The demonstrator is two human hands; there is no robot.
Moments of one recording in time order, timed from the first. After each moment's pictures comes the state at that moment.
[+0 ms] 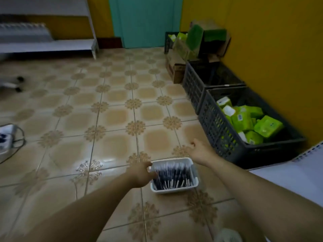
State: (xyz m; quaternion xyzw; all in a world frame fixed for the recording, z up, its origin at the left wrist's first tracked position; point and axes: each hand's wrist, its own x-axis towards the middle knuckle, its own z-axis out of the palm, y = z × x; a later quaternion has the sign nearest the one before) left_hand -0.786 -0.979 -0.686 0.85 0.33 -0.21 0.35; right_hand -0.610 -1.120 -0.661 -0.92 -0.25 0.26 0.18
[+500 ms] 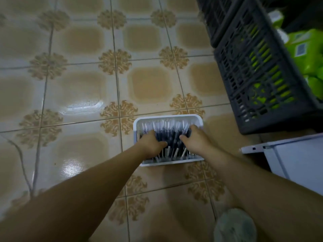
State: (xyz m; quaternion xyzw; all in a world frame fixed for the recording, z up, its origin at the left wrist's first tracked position) left_hand -0.665 -0.969 -0.934 0.74 0.40 -0.27 0.46; right_hand -0.547 -1.093 -0.944 -0.89 -0.16 0.41 0.12
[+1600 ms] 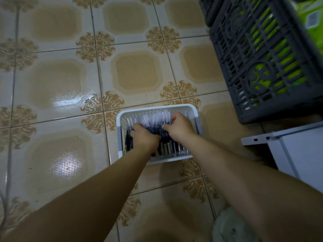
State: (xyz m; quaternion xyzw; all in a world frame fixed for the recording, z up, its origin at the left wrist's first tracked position) left_hand -0.635 -0.996 -0.986 0.60 0.58 -0.07 0.55; right_hand -0.543 -1.063 -0.979 -0.88 -0.13 0.38 0.25
